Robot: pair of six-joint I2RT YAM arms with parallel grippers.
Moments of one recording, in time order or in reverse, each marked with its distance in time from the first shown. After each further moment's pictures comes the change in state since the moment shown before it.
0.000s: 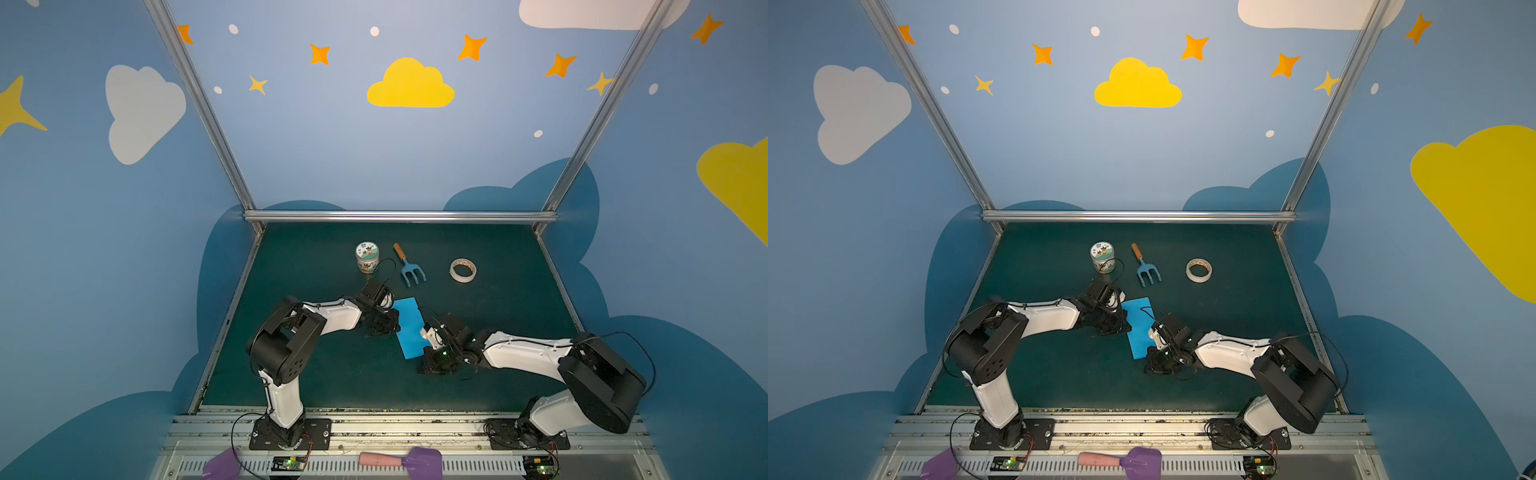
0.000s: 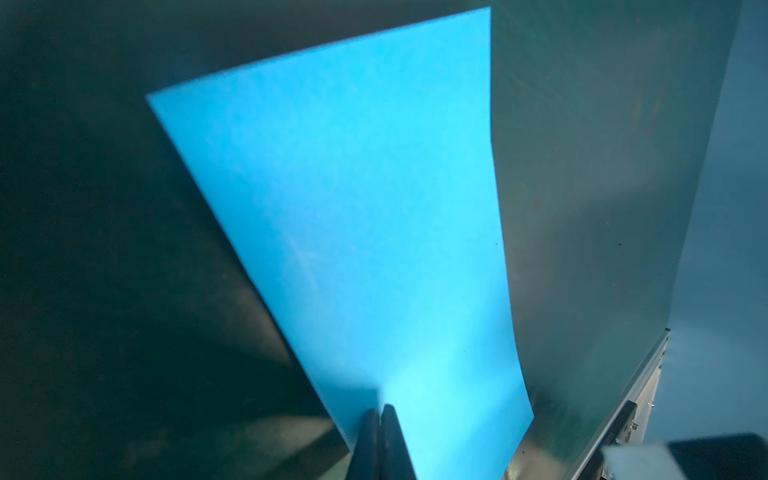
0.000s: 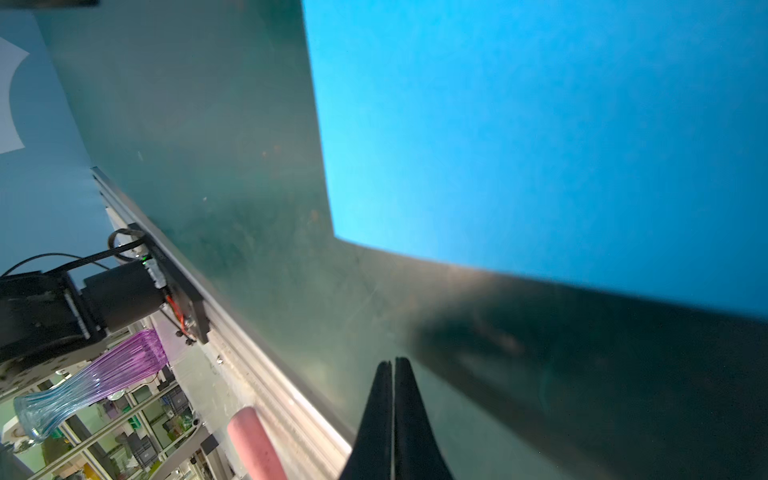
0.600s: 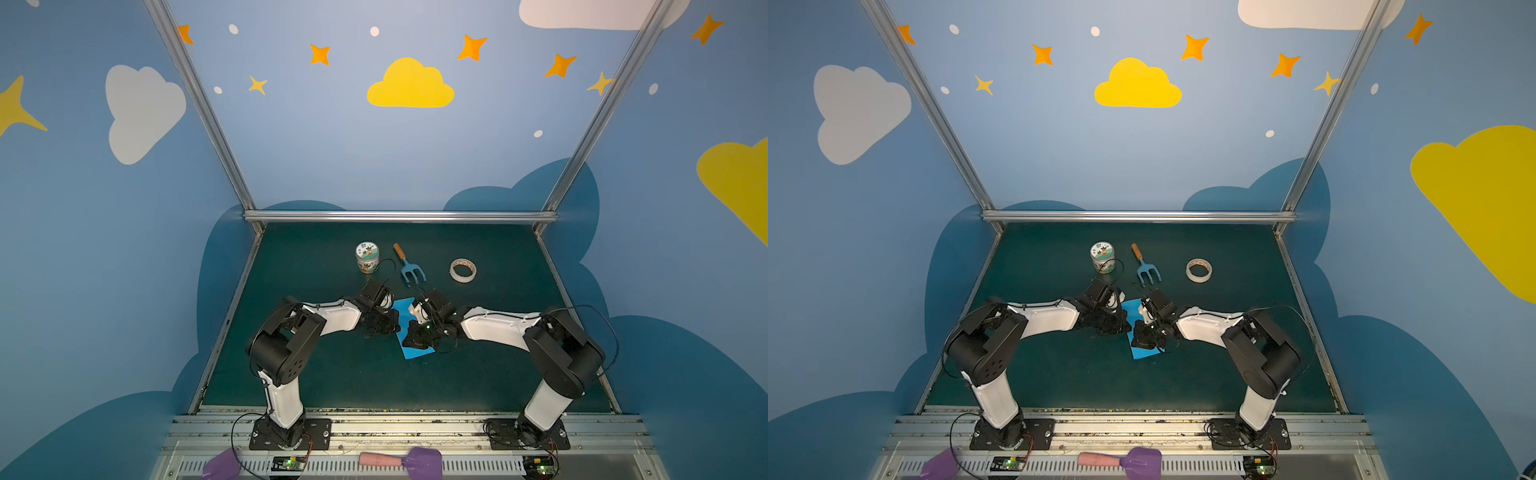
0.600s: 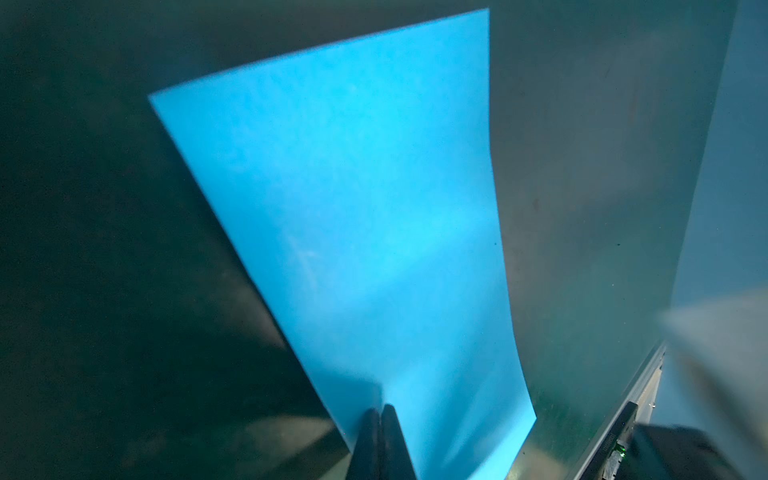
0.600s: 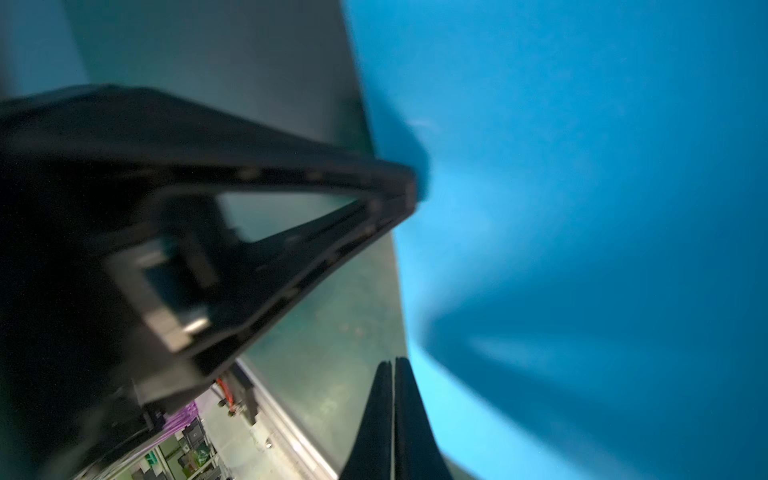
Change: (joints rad) left arm 0.000 -0.008 -0.014 0.015 -0.002 0.000; right arm -0.065 0.302 0.265 0.047 0.000 0.011
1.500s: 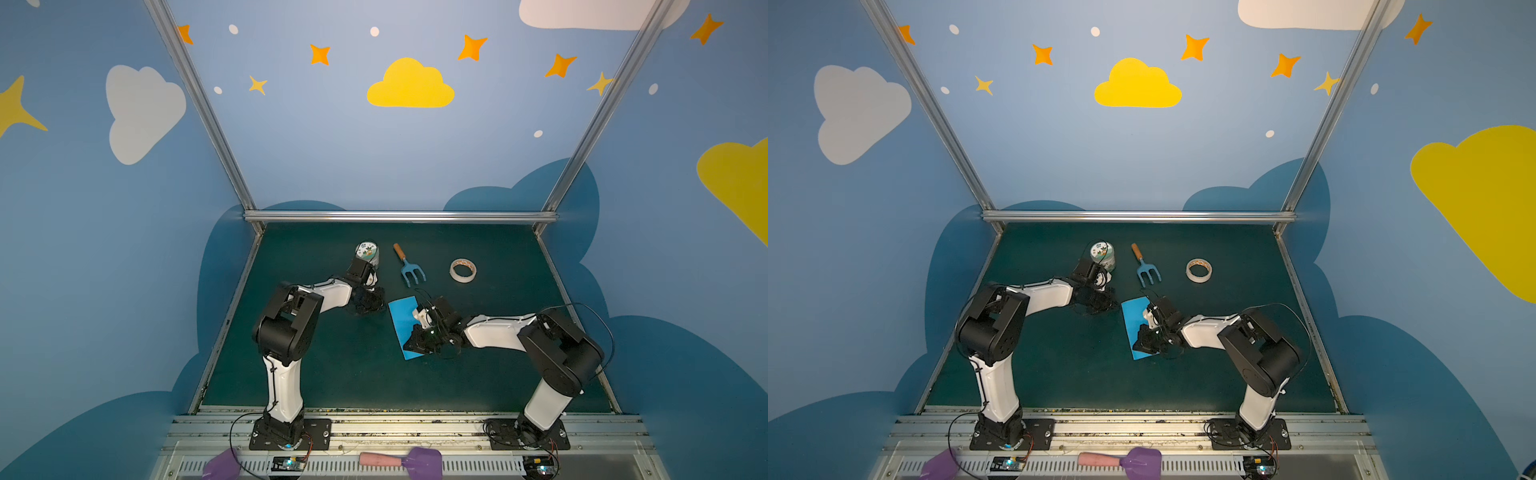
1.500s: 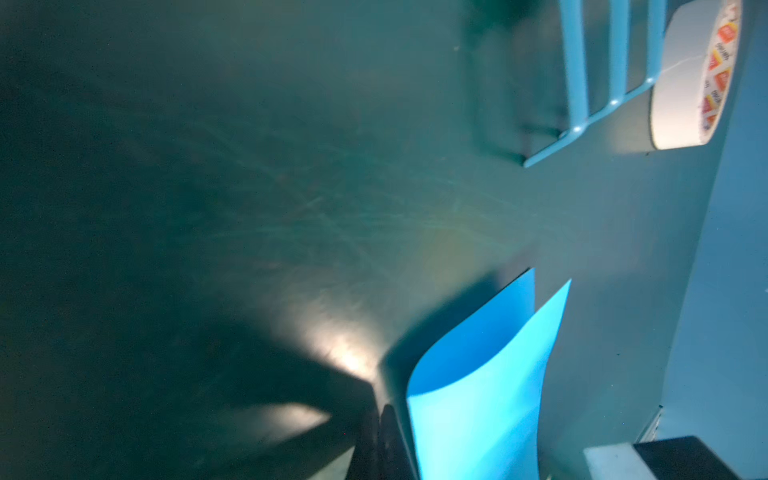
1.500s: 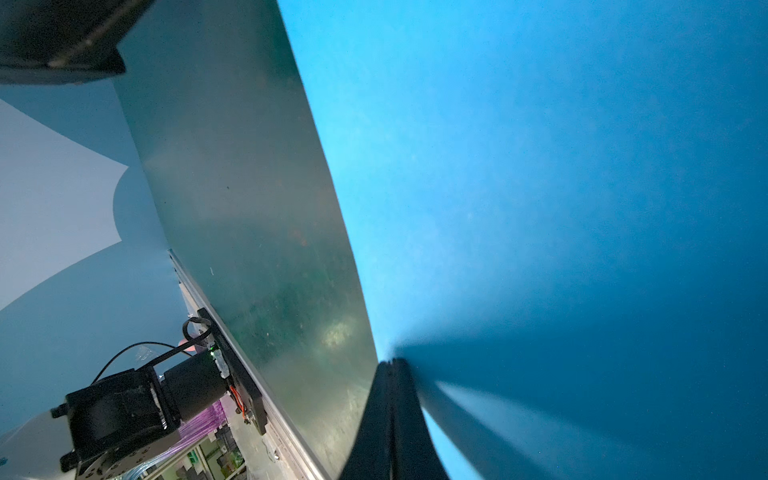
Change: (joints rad) left arm 0.191 0.104 0.188 -0.123 0.016 0.079; right arm -0.015 -0.014 -0.135 0.212 -0.034 0.072
